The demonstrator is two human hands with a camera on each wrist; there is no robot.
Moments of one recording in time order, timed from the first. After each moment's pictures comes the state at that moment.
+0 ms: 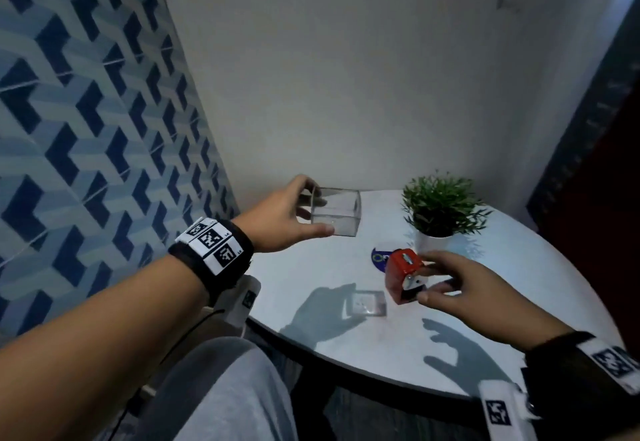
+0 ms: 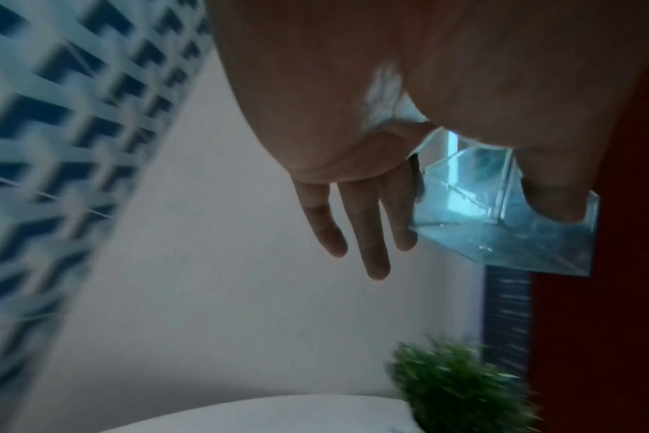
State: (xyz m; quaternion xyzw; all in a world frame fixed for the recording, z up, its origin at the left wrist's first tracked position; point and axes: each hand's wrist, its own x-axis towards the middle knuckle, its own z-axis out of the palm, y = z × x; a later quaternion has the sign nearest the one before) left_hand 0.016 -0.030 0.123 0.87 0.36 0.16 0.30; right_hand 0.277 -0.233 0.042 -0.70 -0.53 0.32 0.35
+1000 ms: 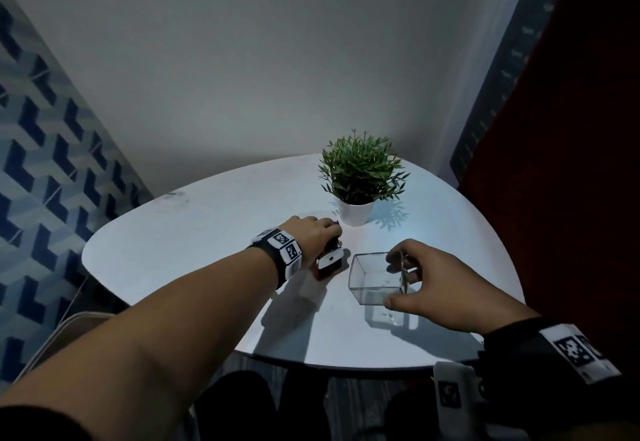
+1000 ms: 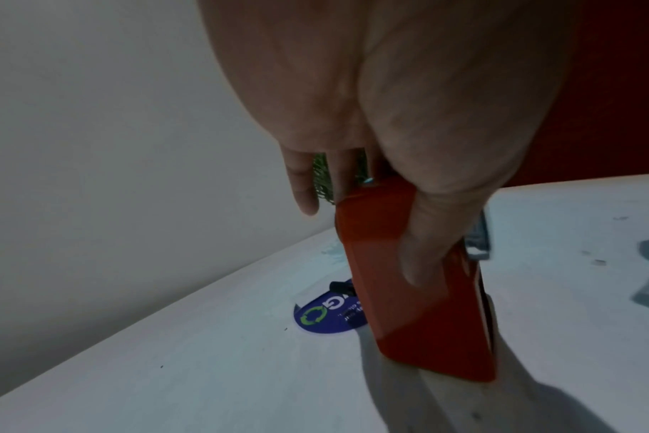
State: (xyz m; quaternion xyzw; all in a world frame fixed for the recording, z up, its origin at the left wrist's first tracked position) left_hand 0.235 -0.004 -0.077 0.98 0.19 -0.10 -0.04; right_hand 0.366 -0.261 0.011 -0.78 -0.50 0.29 0.23
